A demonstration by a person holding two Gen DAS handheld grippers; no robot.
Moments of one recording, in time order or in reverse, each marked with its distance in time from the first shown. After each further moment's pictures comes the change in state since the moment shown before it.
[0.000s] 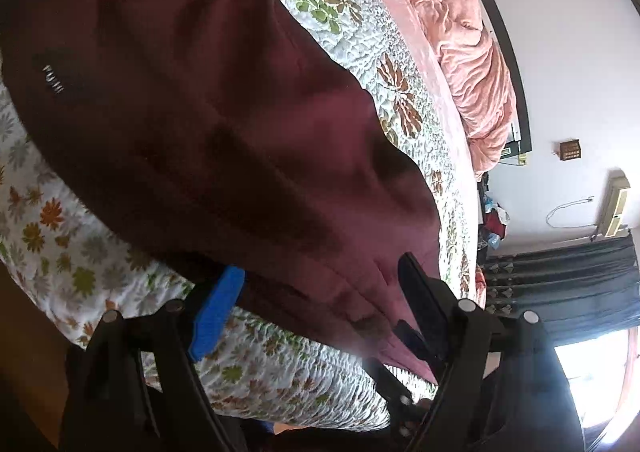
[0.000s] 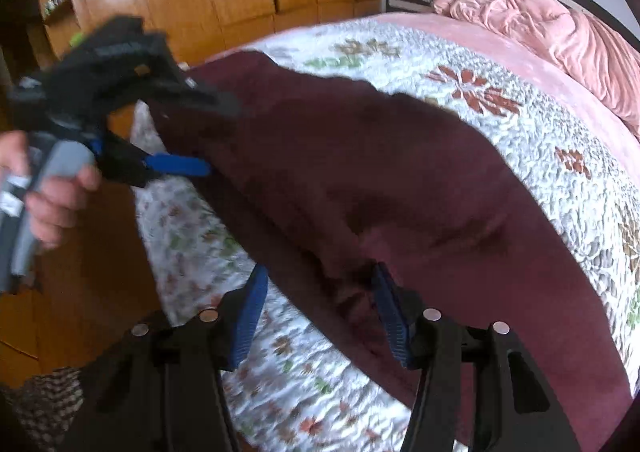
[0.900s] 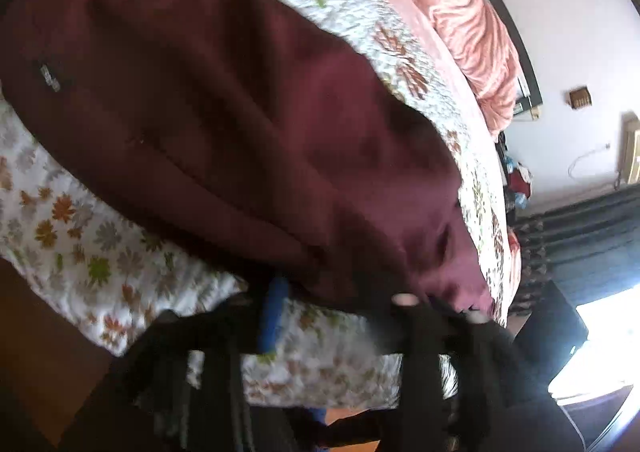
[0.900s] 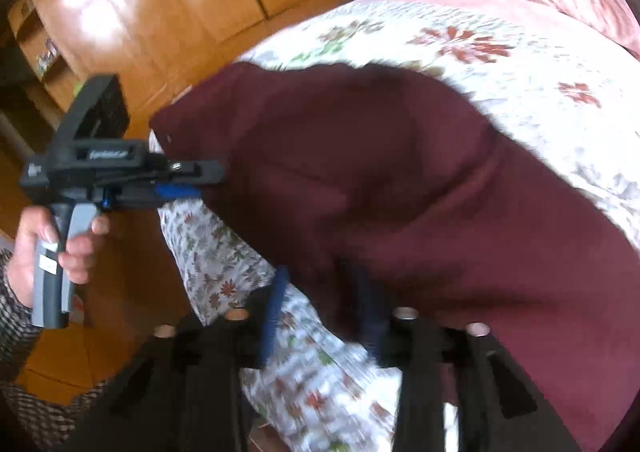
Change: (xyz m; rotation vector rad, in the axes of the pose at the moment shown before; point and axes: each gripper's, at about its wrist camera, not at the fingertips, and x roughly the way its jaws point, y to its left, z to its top) left arm -0.008 -0.004 -0.024 0.183 0.041 0.097; right arm -0.022 -0.046 -0.015 0.198 -0.002 0.180
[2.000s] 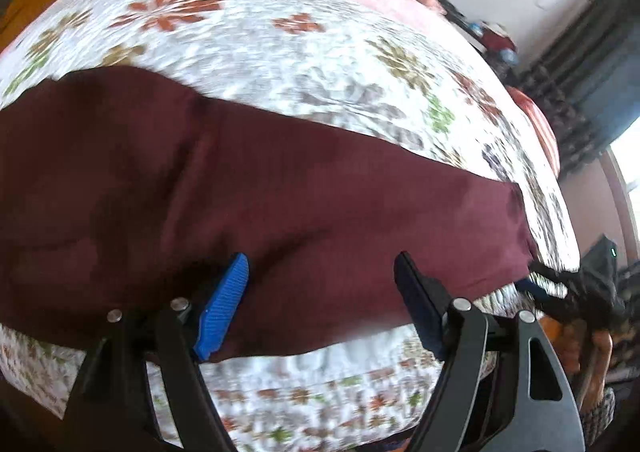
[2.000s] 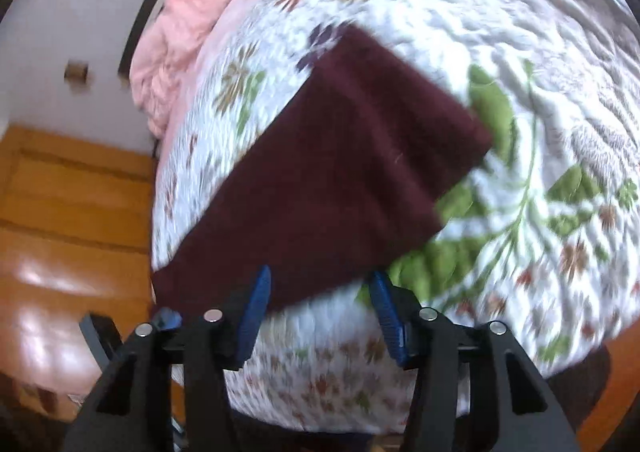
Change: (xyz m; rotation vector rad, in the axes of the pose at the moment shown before) left arm 0.146 -0.211 -0.084 0.565 0.127 0.124; right arm -0.195 -0.270 -0.239 1.150 -0.328 -0.025
